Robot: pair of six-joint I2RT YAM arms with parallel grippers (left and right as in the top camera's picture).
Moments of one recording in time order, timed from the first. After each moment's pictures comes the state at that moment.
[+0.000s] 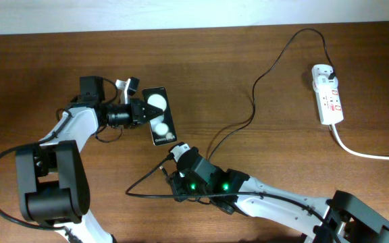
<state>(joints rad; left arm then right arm) 0.07 1.91 1.16 -0.45 1.12 -0.09 0.97 1.58 0.77 0.01 -0.17 0.58</state>
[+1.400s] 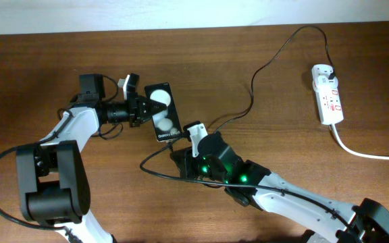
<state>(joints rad) 0.07 1.91 1.16 -0.38 1.35 -0.31 0.83 1.46 0.72 0.17 -0.19 0.60</state>
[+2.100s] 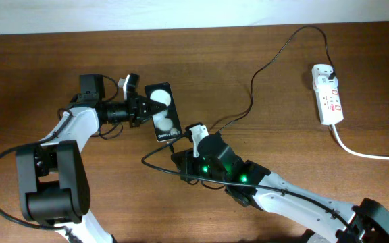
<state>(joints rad) 0.07 1.91 1.16 -0.38 1.35 -0.32 0.83 1.47 0.72 0.15 -0.21 0.69</state>
